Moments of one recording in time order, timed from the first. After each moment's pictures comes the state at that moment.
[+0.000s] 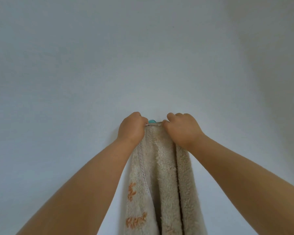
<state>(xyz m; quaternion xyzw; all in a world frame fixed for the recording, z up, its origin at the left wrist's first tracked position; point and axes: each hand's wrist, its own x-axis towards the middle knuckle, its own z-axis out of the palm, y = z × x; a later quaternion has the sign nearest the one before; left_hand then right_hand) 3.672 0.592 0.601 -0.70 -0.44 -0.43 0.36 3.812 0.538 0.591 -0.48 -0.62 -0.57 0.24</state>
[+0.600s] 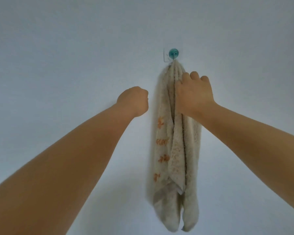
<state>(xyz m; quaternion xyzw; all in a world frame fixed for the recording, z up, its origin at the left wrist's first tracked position) 3.624 0.526 0.502 -0.71 -0.60 -0.28 0.25 3.775 0.494 0.497 -0.56 -0.67 -0.42 0.26</state>
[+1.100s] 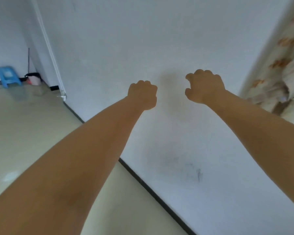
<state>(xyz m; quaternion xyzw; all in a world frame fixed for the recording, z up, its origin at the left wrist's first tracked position) 3.482 0.342 0.282 -0.55 -0.82 -0.02 0.16 3.621 0.411 0.313 -0.44 -0.88 -0.16 0.10</state>
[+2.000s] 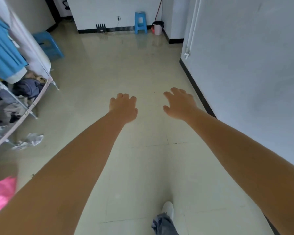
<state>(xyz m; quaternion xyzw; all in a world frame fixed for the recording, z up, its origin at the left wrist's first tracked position) 2.919 -0.141 0.109 -0.18 -0.98 0.09 -0.03 2.960 0.023 0.111 -0.03 -1.00 0.02 -0.01</state>
